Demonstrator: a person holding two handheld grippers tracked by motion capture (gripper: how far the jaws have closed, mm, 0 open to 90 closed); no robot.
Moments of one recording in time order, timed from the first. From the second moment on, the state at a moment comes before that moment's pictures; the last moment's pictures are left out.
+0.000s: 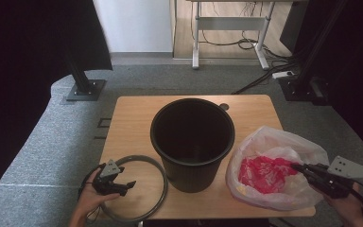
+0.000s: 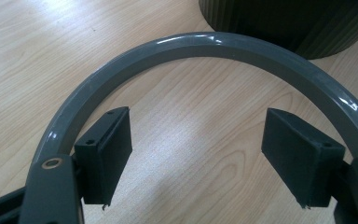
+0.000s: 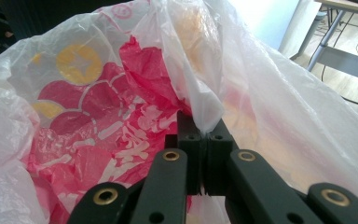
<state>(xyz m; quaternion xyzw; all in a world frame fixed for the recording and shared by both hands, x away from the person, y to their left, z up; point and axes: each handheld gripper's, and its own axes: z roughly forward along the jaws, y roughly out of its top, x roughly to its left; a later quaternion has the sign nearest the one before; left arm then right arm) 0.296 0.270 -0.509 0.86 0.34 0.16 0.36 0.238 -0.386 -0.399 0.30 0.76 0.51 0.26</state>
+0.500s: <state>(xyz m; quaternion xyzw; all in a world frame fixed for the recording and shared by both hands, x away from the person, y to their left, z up) 0.296 0.269 -0.510 0.86 0.34 0.16 0.35 0.233 -0.387 -0.379 0.29 0.76 0.52 0.26</state>
